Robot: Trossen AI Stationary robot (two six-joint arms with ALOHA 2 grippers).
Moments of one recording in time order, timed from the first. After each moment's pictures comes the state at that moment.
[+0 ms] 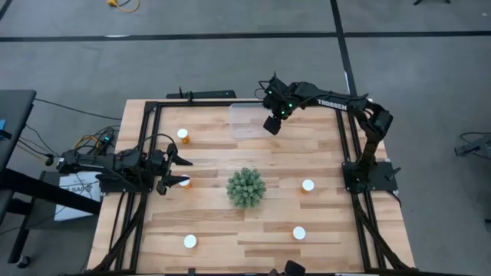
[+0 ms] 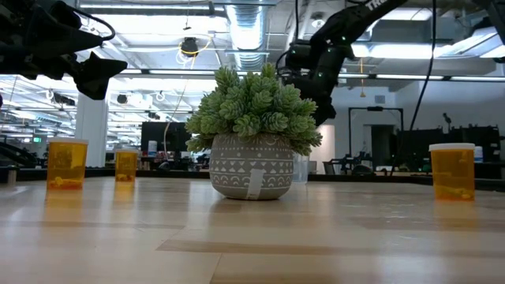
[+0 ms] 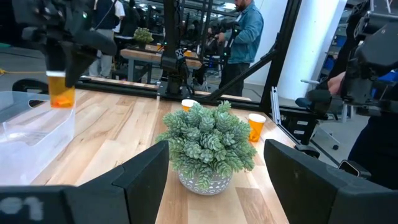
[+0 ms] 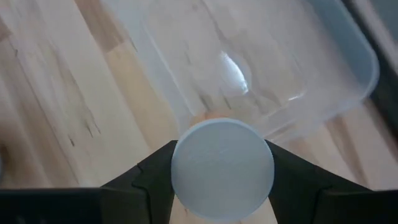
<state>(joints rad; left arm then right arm) -0.11 0.01 0.01 0.02 -0.01 -0.18 -0.56 1.82 1.45 -0.83 -0.16 -0.08</state>
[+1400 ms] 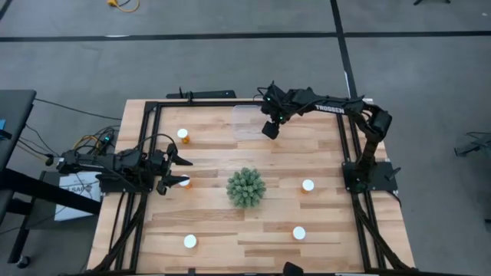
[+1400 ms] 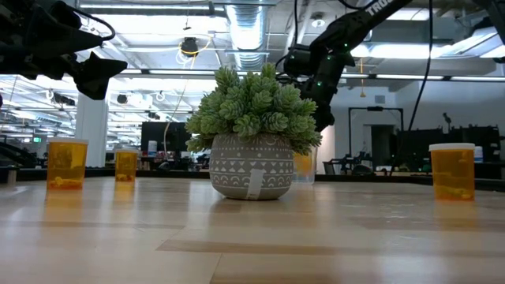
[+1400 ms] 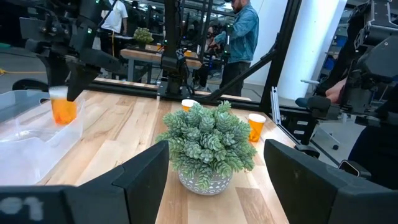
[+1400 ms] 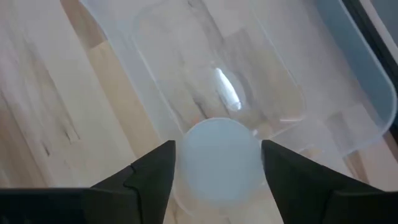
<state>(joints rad) -0.11 0.01 0.01 0.02 -0.01 -0.18 -0.52 1.82 1.36 -0.71 -0.09 -0.08</state>
